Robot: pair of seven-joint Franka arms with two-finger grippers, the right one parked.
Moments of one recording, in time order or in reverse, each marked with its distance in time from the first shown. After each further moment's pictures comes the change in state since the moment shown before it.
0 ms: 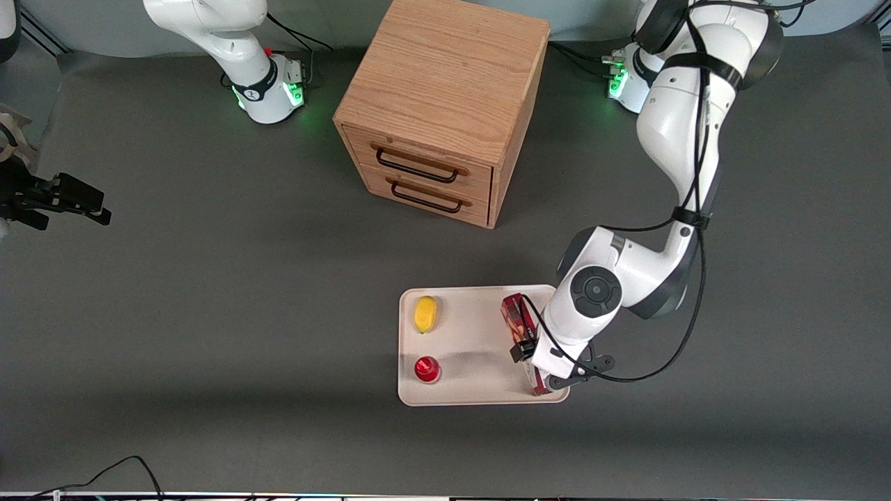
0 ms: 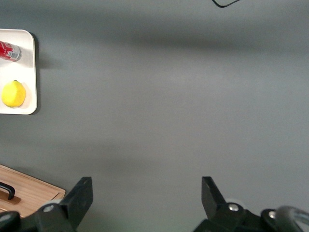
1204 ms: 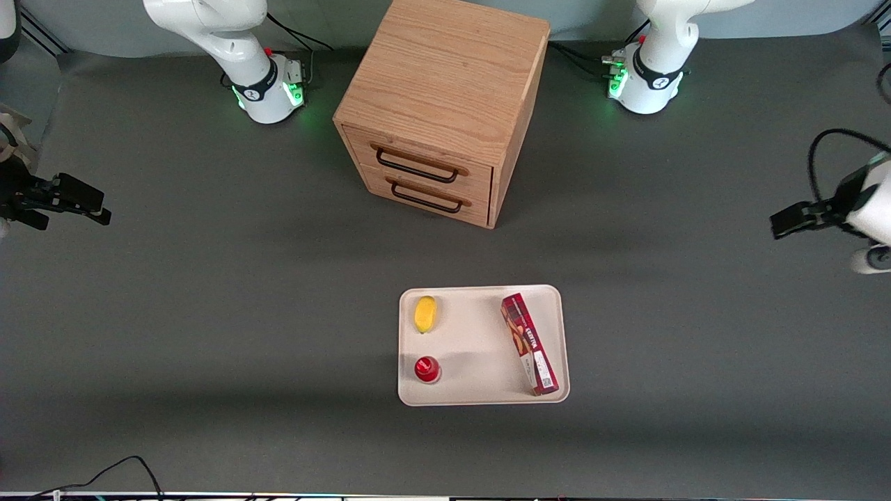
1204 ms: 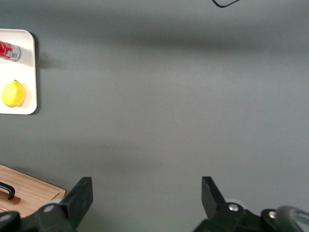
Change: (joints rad) arm 0.413 -0.723 0.097 -0.317 -0.060 -0.552 0.793
